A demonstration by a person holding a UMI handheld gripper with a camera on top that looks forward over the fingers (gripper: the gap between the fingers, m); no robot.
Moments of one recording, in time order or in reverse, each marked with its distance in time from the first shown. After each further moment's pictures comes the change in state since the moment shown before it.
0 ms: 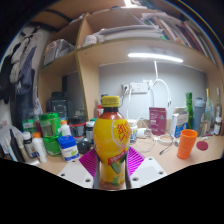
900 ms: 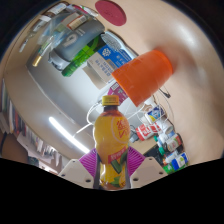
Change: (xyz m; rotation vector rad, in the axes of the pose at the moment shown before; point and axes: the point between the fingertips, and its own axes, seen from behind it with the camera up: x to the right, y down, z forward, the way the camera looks) arm 0.164 -0.127 -0.002 0.018 -0.465 2.144
